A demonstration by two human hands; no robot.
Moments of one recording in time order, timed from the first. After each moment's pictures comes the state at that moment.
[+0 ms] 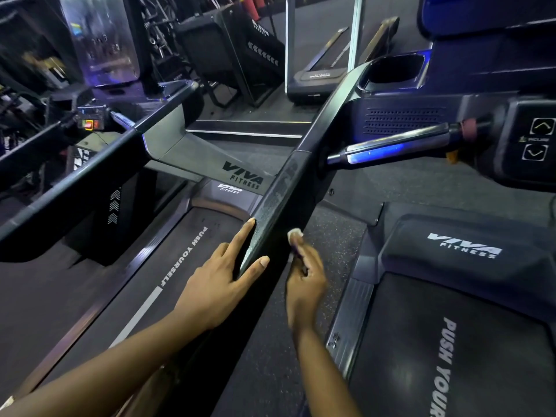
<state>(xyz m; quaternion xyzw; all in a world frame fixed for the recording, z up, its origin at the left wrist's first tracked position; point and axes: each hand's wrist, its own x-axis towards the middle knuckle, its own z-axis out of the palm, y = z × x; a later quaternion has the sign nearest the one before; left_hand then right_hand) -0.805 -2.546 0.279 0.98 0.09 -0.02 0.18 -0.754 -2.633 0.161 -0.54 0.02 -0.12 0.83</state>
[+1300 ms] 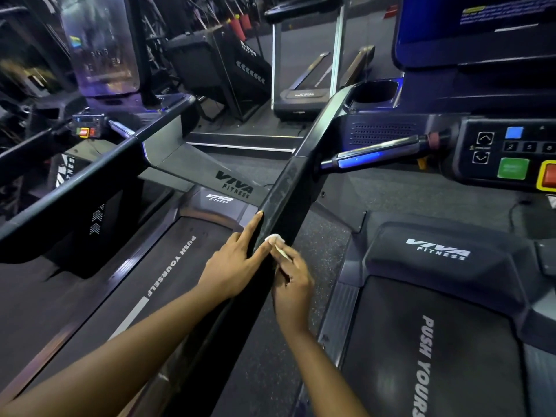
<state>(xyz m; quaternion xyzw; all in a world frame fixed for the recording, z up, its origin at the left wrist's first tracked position) -0.799 -2.537 0.269 0.97 0.09 -0.01 0.21 -0.798 -2.635 0.181 -0.66 -0.11 -0.25 0.70</state>
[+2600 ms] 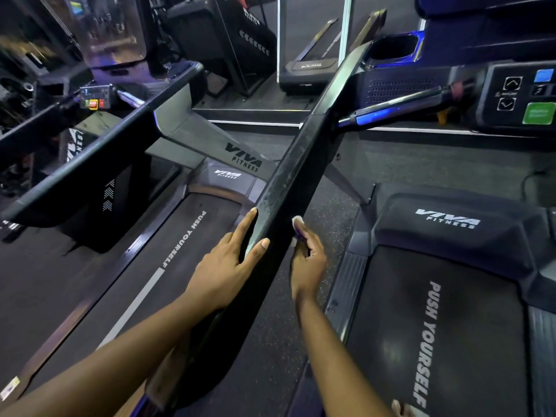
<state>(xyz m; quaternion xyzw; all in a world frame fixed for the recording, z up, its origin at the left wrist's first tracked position) -0.897 -2.515 0.269 0.97 0.08 -0.02 0.21 -0.836 -2.612 0.157 -0.56 0.07 -0.12 0.82</state>
